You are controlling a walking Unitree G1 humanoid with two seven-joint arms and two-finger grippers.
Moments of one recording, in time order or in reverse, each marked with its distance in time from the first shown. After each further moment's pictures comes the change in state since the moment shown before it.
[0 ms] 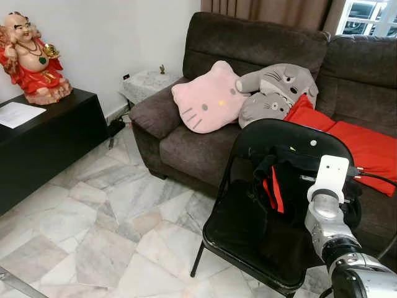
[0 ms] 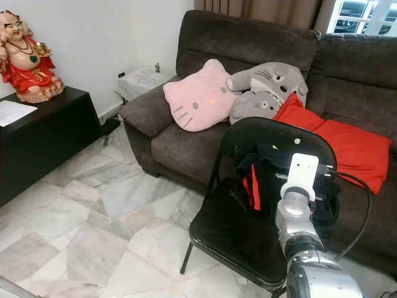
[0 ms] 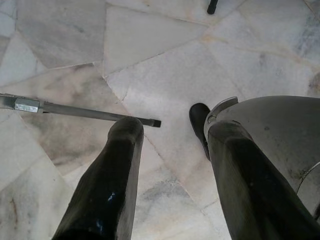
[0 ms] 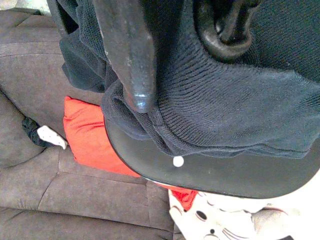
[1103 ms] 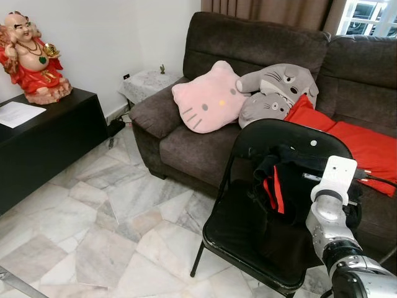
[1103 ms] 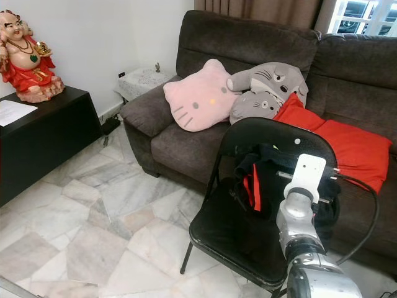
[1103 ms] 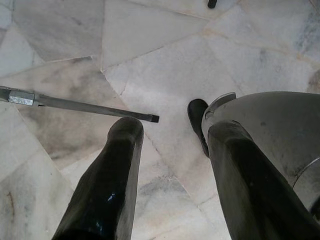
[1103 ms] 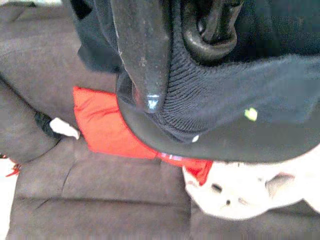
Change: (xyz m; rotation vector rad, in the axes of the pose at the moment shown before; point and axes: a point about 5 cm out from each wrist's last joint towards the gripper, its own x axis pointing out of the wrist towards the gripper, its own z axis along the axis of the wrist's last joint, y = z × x) left arm 0.002 -0.005 -0.001 -0.014 0.020 0.007; right arm 0.001 -0.009 0.012 0.094 -0.087 -0.082
